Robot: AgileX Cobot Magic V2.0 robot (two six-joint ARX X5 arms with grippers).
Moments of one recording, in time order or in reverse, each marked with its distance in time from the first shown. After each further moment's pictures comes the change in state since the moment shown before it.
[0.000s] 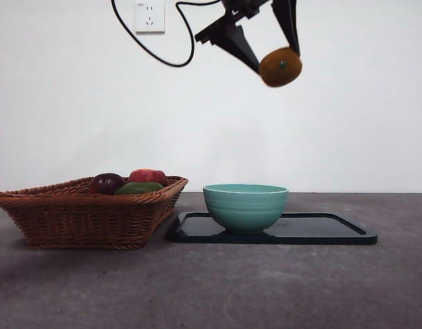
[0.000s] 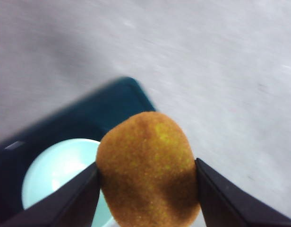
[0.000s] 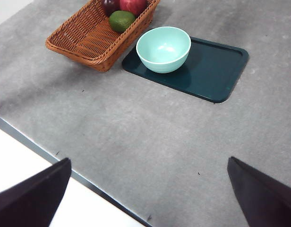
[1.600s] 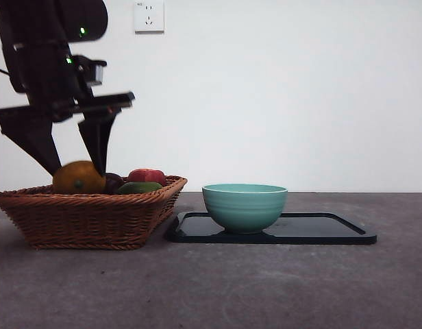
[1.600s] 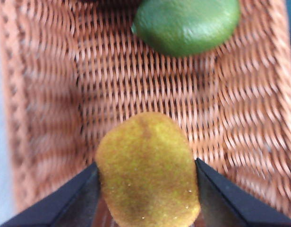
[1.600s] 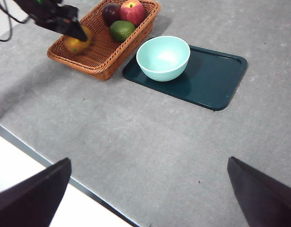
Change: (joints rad) left arm 0.350 -0.772 -1.713 0.711 -0.210 -0.046; right arm 0.000 0.000 0.000 0.032 0.000 0.007
